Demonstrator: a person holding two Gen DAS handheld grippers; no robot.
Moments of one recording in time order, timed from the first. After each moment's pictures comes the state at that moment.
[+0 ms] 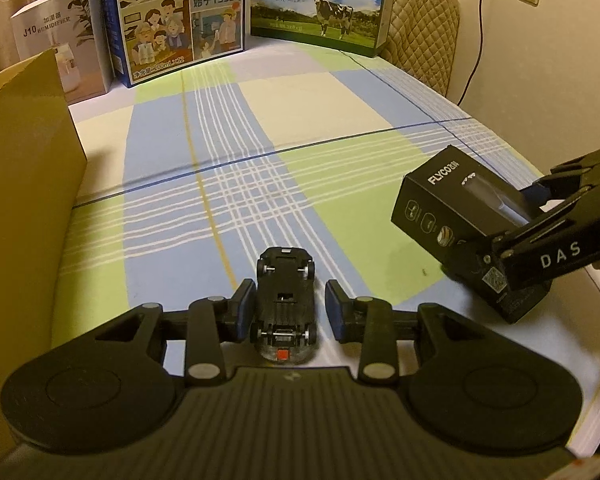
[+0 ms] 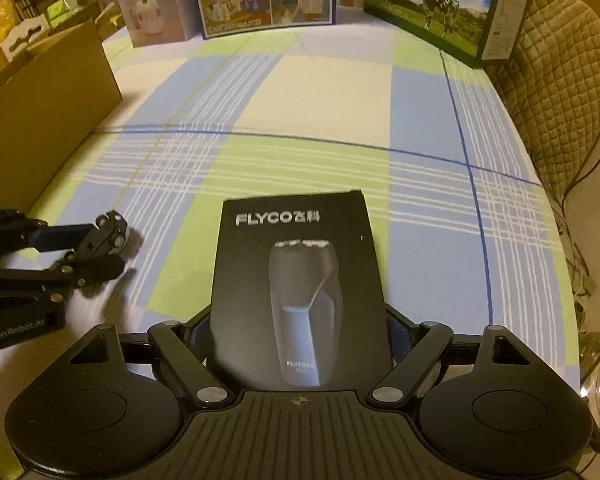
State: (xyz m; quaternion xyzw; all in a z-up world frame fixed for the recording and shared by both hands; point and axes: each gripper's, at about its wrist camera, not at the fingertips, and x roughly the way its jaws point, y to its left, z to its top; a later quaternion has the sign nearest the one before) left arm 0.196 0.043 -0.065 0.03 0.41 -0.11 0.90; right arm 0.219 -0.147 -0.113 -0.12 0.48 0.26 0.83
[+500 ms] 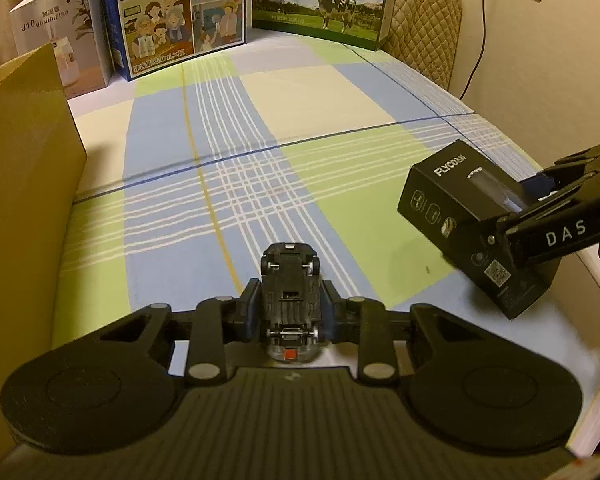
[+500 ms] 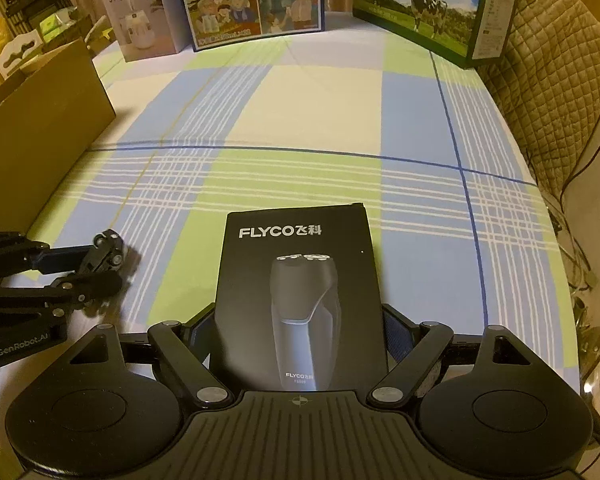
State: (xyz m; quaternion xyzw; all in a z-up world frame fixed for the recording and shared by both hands) left arm 0.199 0.045 -0.067 0.03 0.42 -0.11 0.90; right arm 0.225 -0.150 -0.109 -0.10 0.48 0.25 0.83
